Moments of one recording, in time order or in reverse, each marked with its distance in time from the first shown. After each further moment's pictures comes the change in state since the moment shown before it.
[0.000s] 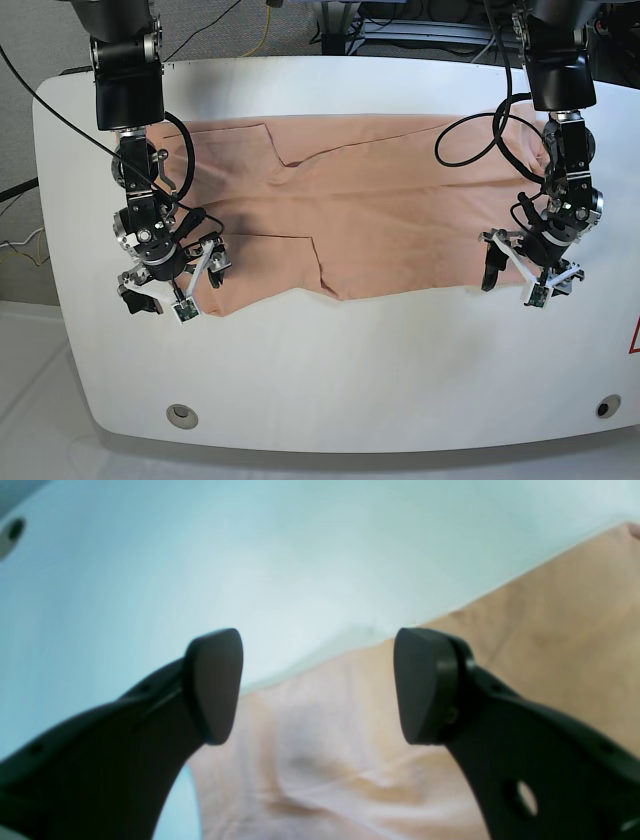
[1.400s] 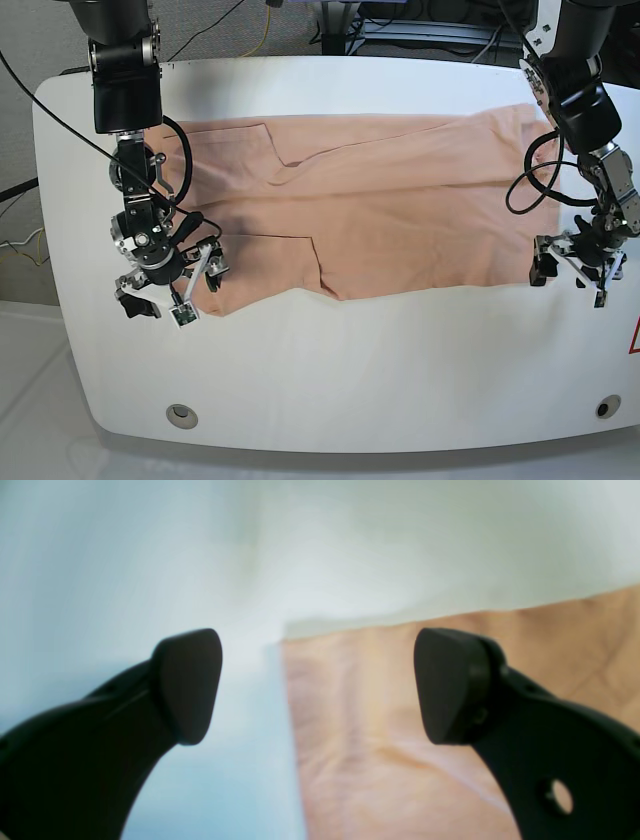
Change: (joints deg) left arm -11.1 -1.5 -20.1 -18.5 -0.1 -11.4 11.3; right arm 0.8 0.3 0.1 0.0 0.0 0.2 -0.4
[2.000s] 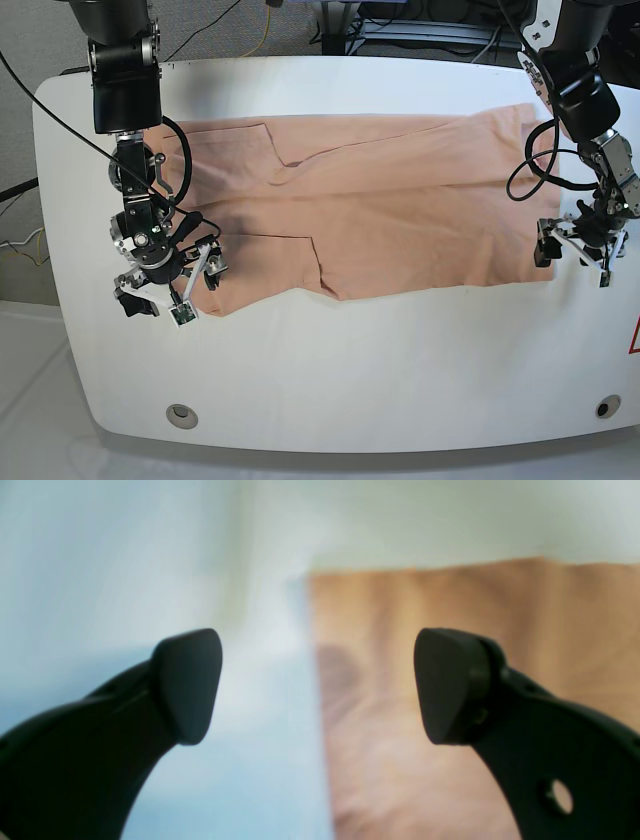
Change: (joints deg) left arm 3.3 0.1 -3.9 -1.0 0.4 1.0 0.6; right arm 0.0 0.2 0.0 0.0 0.0 0.0 -1.1
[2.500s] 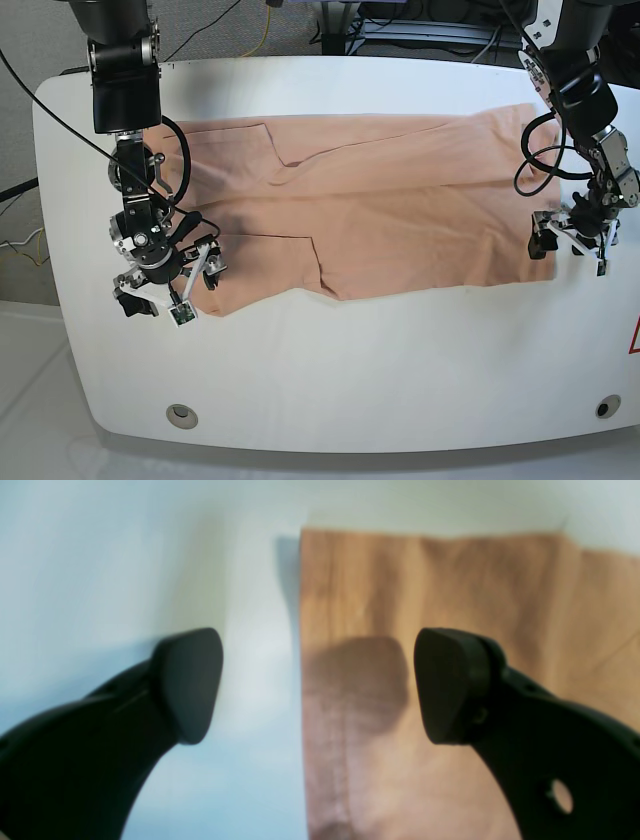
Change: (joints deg) left arm -0.2 -0.1 -0.3 -6.7 -1.3 -0.4 -4.6; right arm 0.0 0.0 0.0 0.0 0.0 0.8 0.0
